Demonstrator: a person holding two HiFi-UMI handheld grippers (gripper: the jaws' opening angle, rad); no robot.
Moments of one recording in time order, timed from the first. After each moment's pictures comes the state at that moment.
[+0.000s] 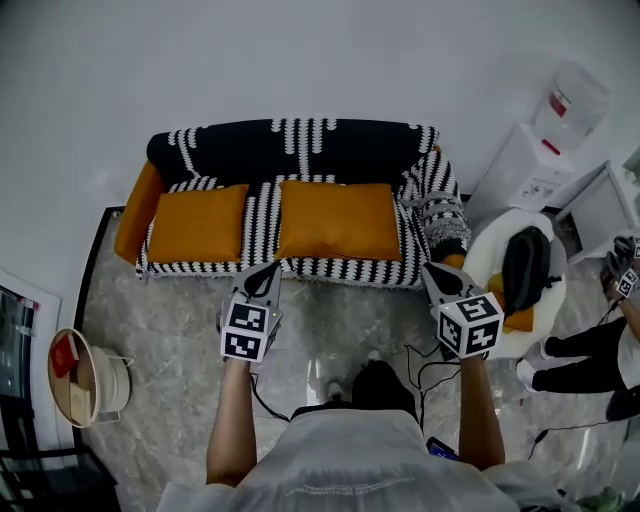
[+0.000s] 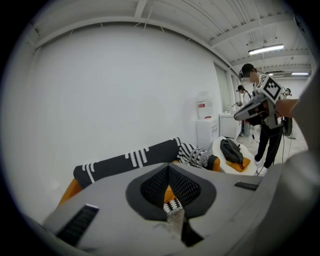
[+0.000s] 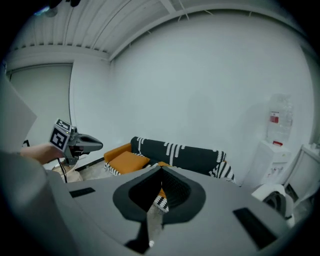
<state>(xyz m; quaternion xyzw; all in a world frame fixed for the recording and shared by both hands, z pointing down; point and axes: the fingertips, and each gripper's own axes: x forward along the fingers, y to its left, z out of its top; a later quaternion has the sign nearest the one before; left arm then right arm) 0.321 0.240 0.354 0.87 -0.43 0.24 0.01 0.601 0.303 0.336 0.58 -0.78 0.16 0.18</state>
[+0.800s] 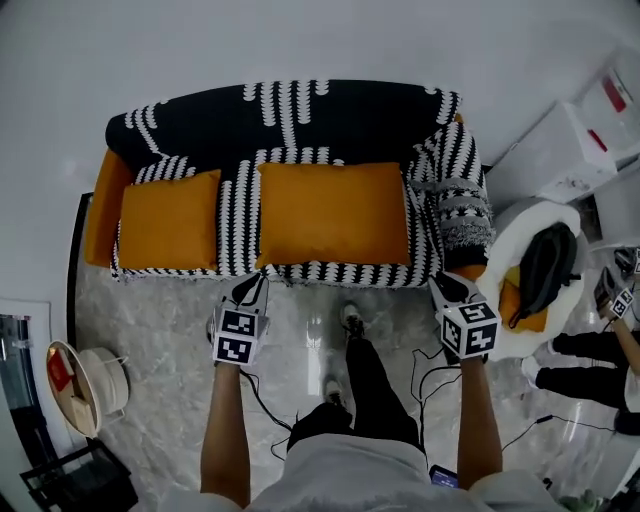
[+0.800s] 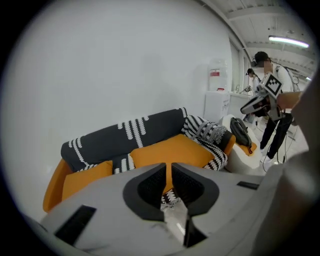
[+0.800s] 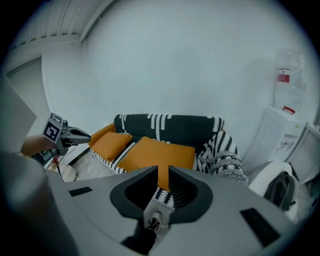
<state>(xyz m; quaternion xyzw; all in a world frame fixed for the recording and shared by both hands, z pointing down) 0.354 0.083 0.545 0.83 -0.41 0.36 0.11 0.703 0.156 0.543 0.57 -0.72 0.29 0.26</state>
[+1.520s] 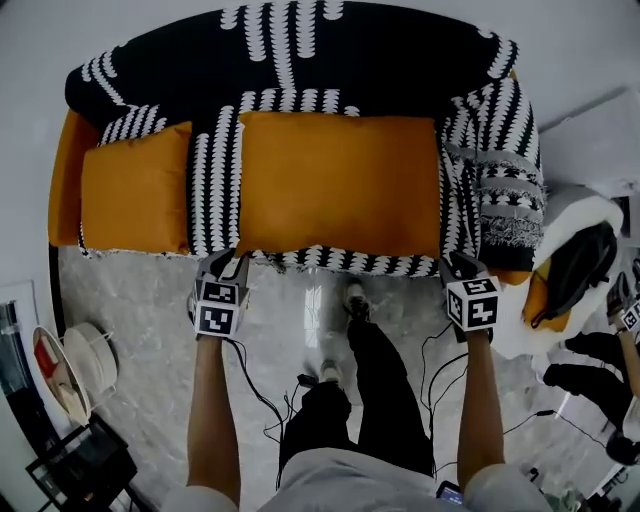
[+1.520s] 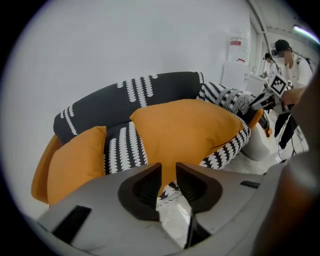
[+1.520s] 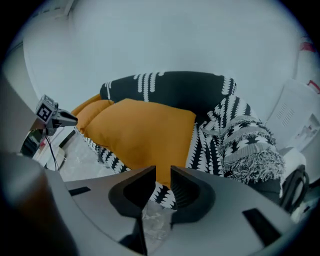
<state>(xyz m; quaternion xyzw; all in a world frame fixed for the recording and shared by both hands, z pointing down) 0.298 -0.004 0.761 0.77 -0.41 0.45 0.18 0.731 0.073 0.782 0.53 -0.68 0.34 0.37</state>
